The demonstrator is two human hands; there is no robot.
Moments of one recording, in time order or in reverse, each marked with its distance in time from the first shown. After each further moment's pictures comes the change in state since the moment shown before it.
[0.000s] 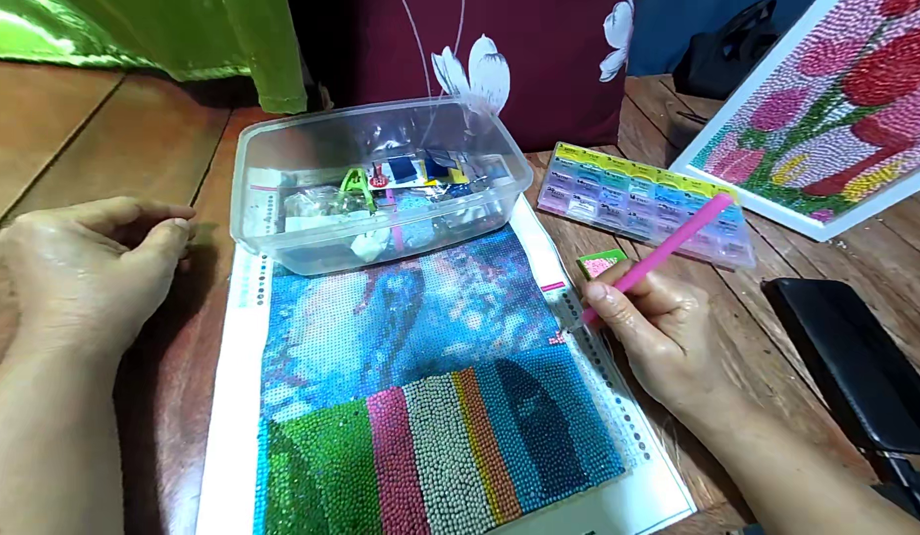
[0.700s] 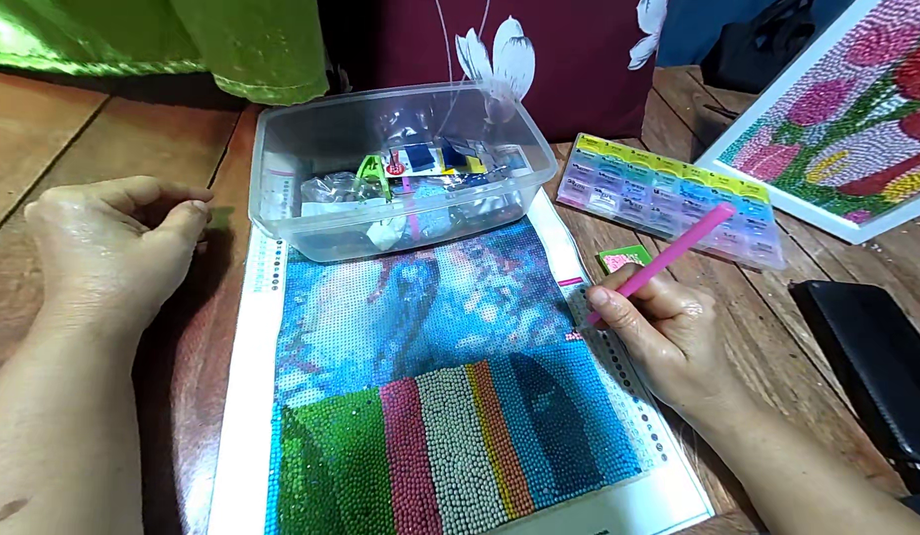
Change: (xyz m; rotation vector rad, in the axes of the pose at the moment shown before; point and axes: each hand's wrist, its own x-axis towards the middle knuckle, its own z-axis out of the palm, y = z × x) left_hand 0.000 0.011 -0.001 0.025 -0.015 0.002; right_hand -0.002 0.005 0.006 -0.067 -0.041 -0.066
